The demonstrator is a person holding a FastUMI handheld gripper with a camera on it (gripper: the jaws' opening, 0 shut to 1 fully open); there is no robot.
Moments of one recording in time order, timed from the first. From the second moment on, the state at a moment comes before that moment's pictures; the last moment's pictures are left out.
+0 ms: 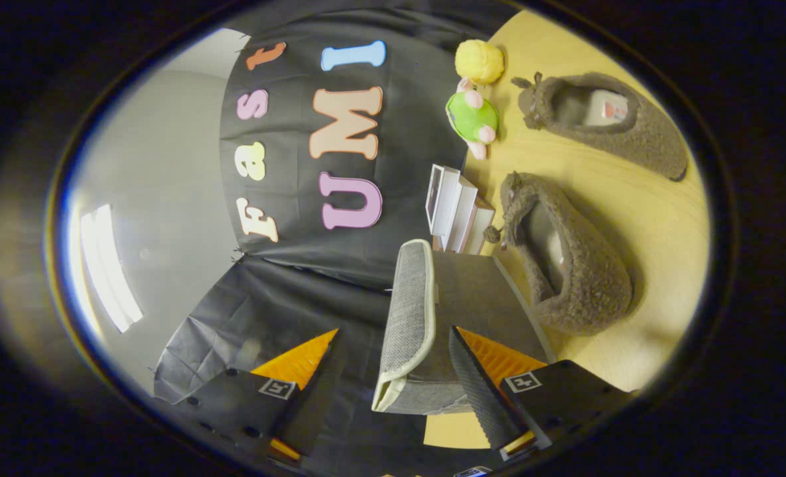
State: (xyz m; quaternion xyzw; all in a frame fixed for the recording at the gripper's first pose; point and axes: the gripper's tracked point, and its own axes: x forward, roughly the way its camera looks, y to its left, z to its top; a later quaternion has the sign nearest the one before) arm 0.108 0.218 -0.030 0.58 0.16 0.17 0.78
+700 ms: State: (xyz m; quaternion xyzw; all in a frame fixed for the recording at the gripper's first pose) arm 0.118 0.229 -0.018 0.56 0.16 0.19 0.79
